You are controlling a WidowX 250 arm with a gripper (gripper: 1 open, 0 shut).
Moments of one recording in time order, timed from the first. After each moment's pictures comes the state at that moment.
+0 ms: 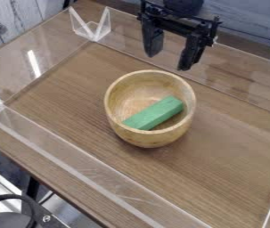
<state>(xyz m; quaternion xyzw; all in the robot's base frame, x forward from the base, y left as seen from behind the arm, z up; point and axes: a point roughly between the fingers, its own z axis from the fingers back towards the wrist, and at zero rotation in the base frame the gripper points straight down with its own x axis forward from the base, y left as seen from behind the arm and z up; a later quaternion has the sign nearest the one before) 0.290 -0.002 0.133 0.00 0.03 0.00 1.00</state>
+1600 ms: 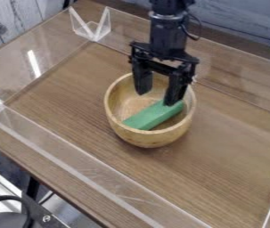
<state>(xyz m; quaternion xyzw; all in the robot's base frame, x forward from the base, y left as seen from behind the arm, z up) 0.272 0.016 0.077 -0.07 0.13 -0.01 0.99</state>
